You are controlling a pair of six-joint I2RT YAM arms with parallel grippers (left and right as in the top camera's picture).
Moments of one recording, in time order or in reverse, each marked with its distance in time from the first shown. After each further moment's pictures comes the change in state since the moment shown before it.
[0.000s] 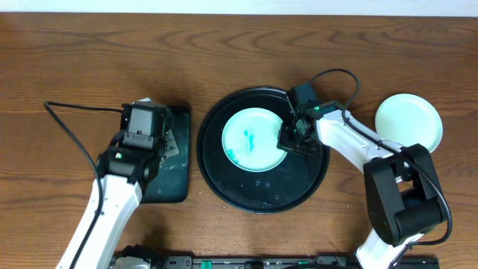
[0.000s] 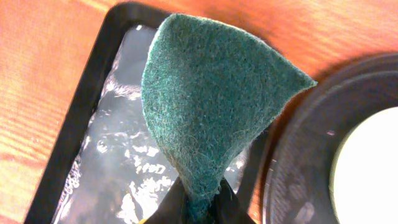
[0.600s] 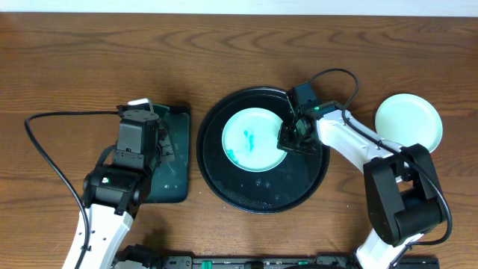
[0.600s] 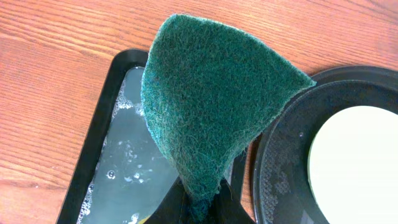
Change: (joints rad) left arm -0.014 -0.149 0.000 -0.010 -0.008 0.090; right arm 0.000 0.000 0.000 0.002 -0.001 -0.015
